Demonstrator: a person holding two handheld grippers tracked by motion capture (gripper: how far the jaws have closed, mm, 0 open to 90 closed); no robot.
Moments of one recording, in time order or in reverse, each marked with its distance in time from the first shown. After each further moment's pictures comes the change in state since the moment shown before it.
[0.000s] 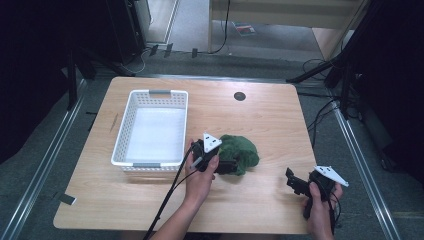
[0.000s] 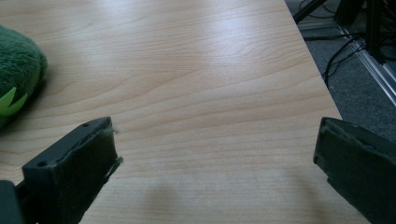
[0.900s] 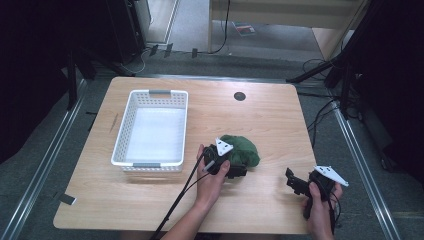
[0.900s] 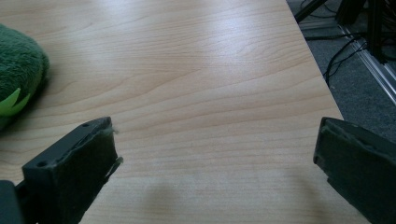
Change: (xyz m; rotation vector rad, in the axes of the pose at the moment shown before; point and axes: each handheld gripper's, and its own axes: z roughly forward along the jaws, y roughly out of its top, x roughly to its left) left arm -0.017 -0.017 0.034 0.051 0.011 0.008; right arm 0.000 0.000 0.000 0.001 0.002 -0.003
